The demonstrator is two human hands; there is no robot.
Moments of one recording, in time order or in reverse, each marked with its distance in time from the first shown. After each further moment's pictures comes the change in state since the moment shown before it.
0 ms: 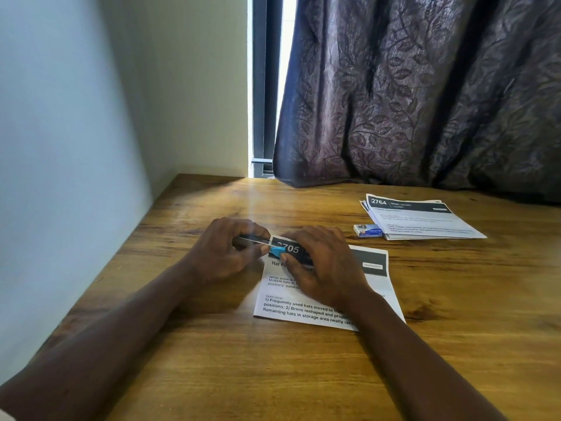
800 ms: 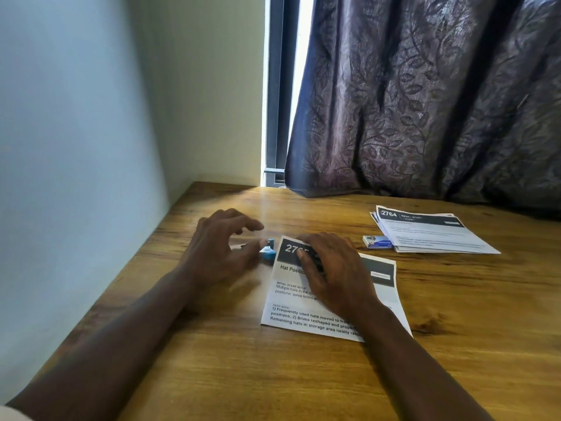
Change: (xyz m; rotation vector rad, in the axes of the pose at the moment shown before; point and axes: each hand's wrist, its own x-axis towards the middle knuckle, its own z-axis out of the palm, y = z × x) left_hand -0.012 -0.015 -0.016 0.268 0.214 -0.069; right_hand -0.003 -0.002 0.000 0.066 0.175 0.009
